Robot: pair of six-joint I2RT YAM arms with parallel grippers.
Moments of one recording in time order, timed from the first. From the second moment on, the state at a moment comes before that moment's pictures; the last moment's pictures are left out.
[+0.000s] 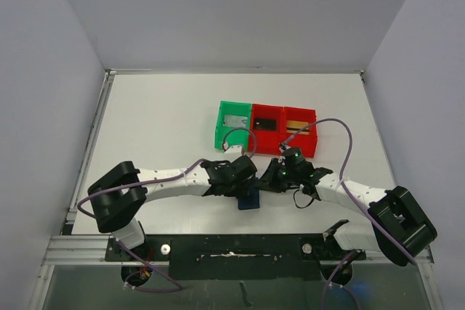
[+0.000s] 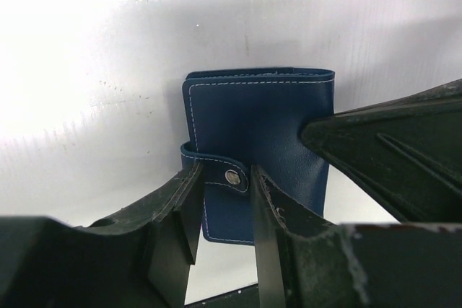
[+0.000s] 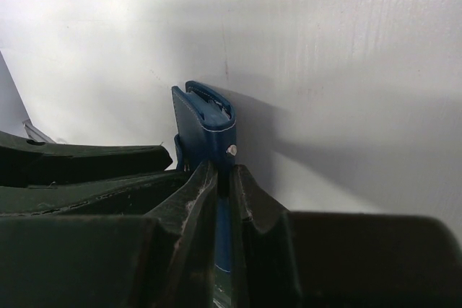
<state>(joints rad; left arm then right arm) -1.11 1.66 1.01 -0.43 -0.28 -1.05 0.58 1.26 0.46 -0.06 -0.29 0.90</state>
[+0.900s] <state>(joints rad) -1.11 1.62 0.99 -0.58 -0.35 -1.10 0.58 1.26 0.47 -0.07 -0.27 0.90</state>
